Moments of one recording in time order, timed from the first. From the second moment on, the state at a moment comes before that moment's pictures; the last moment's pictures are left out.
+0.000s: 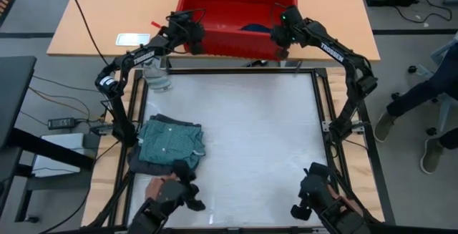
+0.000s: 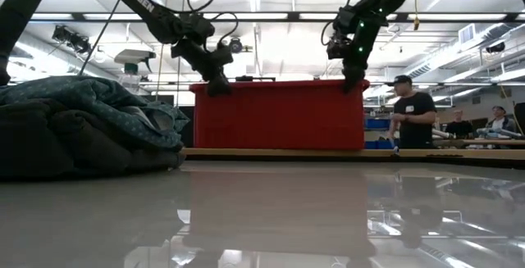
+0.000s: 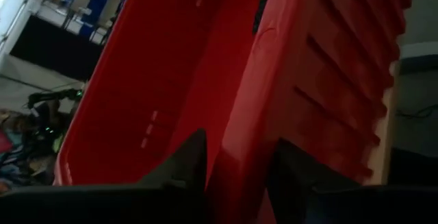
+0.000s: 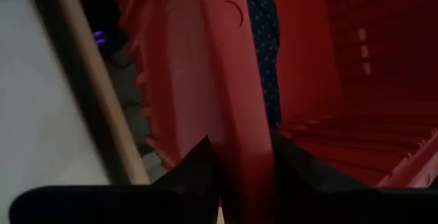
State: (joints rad) left arm 0.95 1.84 1.45 -0.03 0.04 0.94; right arm -0.98 1.76 1.64 -0.77 0.17 -0.76
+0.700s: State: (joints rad) left arm 0.55 1.67 1.44 -0.56 -0.09 0.52; right arm -0.87 1.56 1.55 -1.41 0.05 -0.43
